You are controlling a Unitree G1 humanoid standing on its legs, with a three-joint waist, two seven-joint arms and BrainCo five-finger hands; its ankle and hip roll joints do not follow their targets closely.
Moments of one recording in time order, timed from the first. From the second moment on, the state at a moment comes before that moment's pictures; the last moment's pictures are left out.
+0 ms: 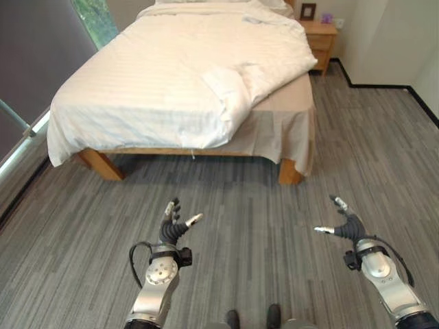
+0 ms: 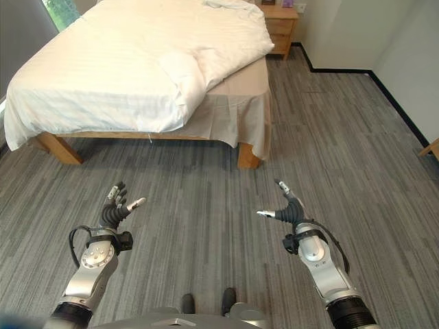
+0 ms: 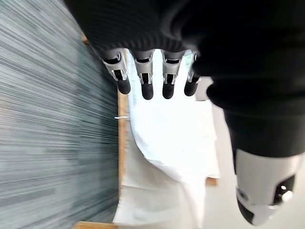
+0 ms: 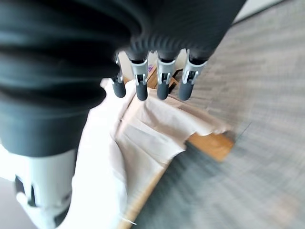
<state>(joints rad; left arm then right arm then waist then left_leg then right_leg) 0.07 0.29 -0.09 0.15 -0.21 -0.08 0.26 0.04 -0.46 0.14 0.16 -0.01 -0.08 -0.11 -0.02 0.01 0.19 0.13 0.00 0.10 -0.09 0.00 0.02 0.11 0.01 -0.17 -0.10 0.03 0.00</state>
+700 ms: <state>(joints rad) 0.07 0.32 -0.09 0.17 -0.20 -0.07 0.20 0.14 -0.40 0.08 0.14 0.05 -0.10 -0.08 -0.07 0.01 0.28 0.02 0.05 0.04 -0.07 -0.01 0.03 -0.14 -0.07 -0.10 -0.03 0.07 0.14</state>
